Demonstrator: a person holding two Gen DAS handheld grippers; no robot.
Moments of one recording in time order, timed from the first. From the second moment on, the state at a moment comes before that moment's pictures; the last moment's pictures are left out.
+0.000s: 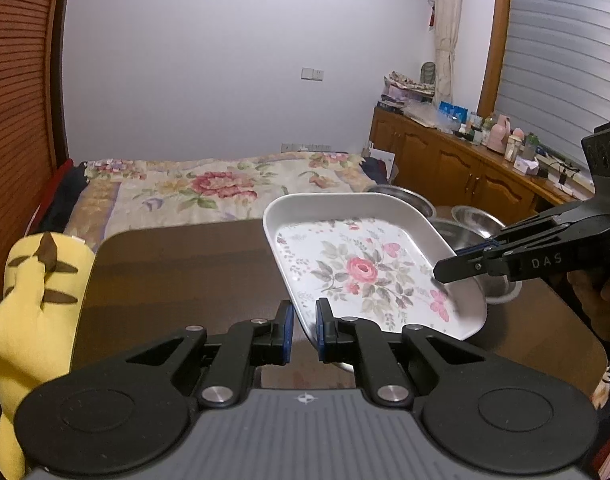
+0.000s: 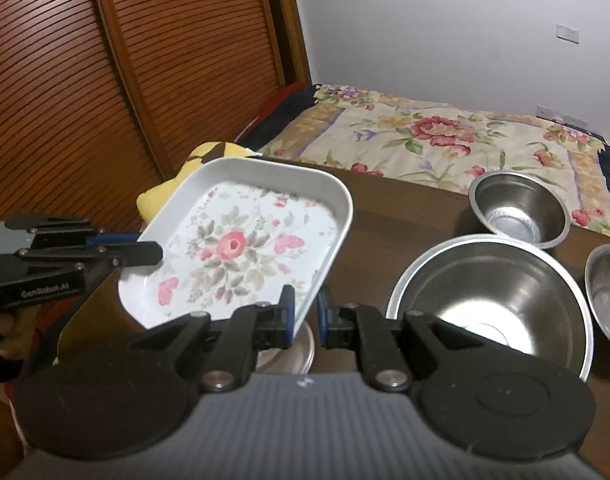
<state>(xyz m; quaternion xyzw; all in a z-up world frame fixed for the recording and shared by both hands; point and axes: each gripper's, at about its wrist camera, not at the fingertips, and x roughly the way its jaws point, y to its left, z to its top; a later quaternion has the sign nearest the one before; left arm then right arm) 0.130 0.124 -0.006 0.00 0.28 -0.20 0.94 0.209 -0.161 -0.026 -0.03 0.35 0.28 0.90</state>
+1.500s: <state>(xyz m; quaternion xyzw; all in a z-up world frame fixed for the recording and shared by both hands) 0.087 0.115 -0.061 0.02 0.32 -0.16 0.93 0.163 -0.163 -0.081 0.03 0.32 0.26 0.91</state>
